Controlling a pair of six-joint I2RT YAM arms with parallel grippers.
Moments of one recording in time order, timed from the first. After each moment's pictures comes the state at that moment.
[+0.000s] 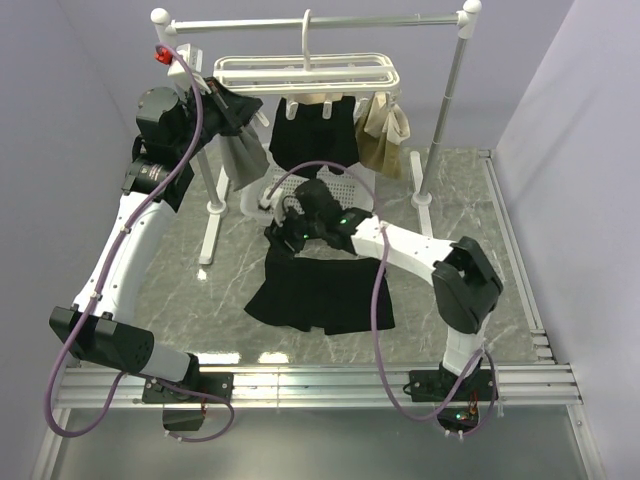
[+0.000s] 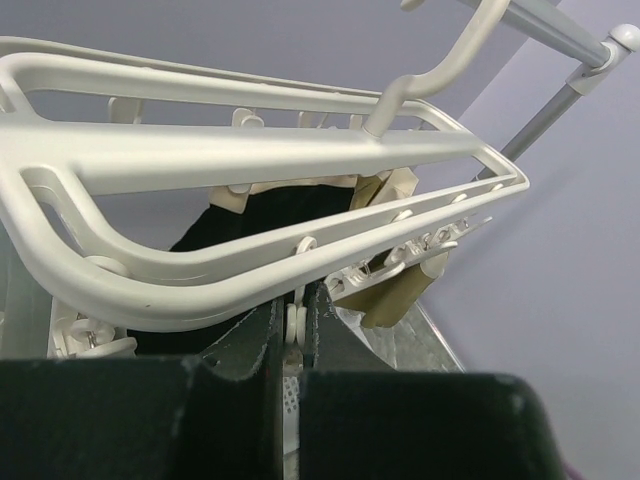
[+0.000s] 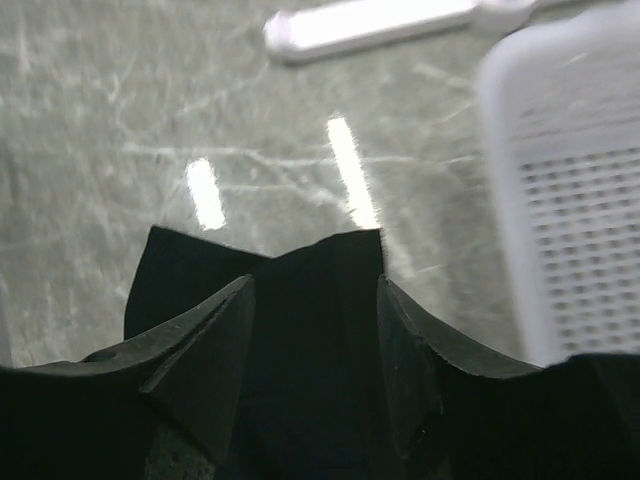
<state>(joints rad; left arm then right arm) -0.25 1.44 1.66 -0.14 0.31 -0.52 0.80 1.81 1.41 -0.17 -0.43 -0.23</state>
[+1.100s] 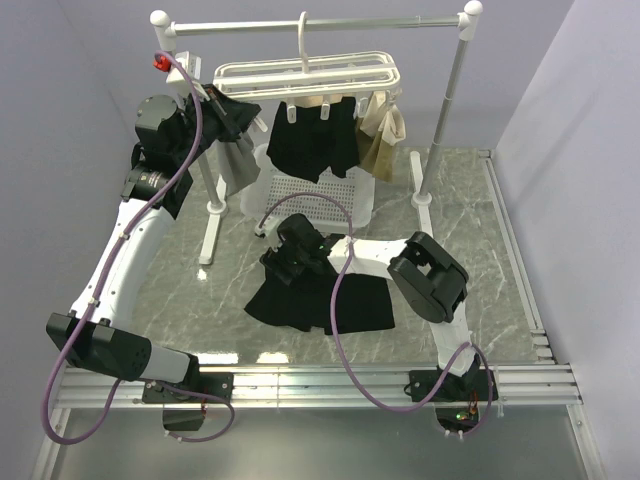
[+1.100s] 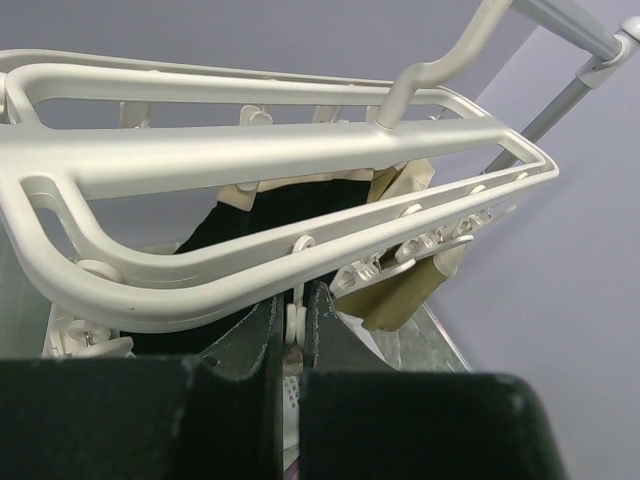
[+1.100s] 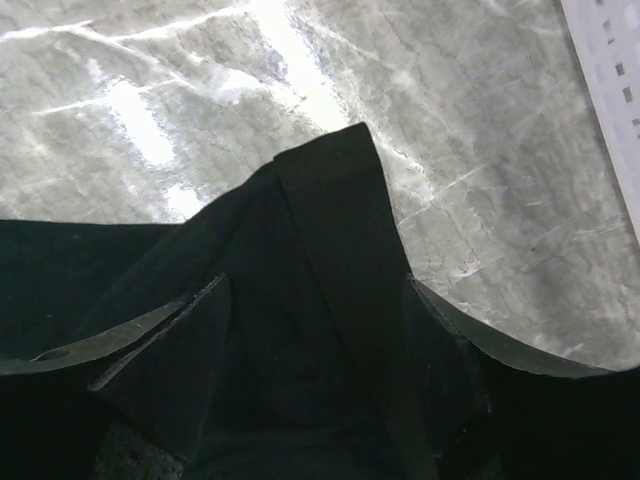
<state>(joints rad) -0.25 1.40 1.59 -0.11 0.31 -0.51 0.89 2.02 1.32 -0.07 -0.09 -0.13</state>
